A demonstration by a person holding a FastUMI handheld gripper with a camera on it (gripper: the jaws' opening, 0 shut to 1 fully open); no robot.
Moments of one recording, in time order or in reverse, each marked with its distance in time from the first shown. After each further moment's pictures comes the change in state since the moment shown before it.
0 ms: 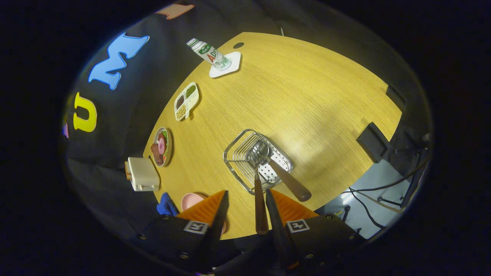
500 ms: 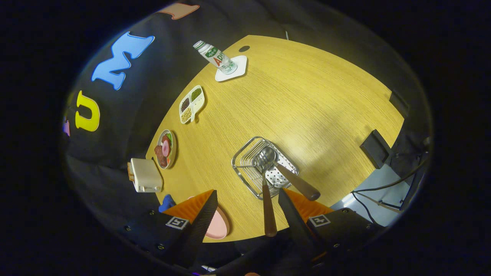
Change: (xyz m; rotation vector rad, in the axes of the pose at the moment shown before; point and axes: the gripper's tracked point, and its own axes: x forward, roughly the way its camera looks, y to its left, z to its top) arm 0.000 0.006 0.010 -0.029 -0.019 -0.017
